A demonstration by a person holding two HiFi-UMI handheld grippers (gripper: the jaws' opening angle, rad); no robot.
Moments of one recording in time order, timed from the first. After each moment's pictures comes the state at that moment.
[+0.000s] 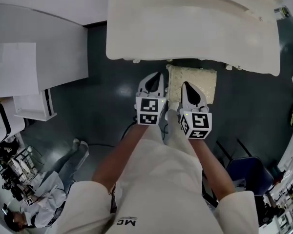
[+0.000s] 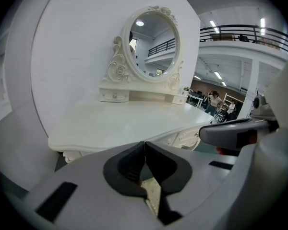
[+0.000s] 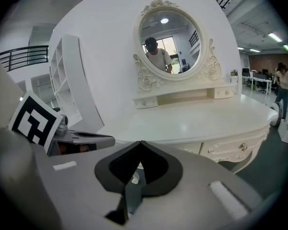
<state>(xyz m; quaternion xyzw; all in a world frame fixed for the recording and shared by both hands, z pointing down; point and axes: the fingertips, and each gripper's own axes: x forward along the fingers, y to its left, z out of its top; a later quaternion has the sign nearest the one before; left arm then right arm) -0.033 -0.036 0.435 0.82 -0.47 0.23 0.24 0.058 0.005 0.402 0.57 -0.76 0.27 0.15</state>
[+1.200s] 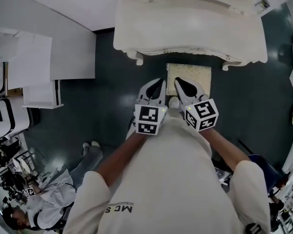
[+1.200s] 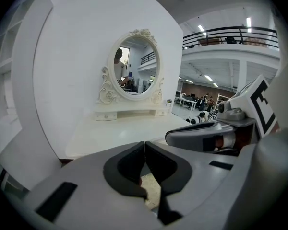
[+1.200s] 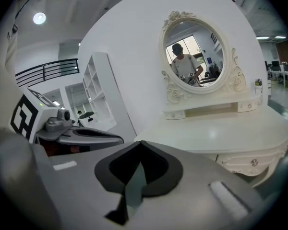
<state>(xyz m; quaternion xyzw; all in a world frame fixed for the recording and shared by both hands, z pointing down) -0.013 0.076 0.292 0.84 -0.45 0.21 0.19 0.035 0.081 0.287 0.44 -0.86 0.25 0.11</state>
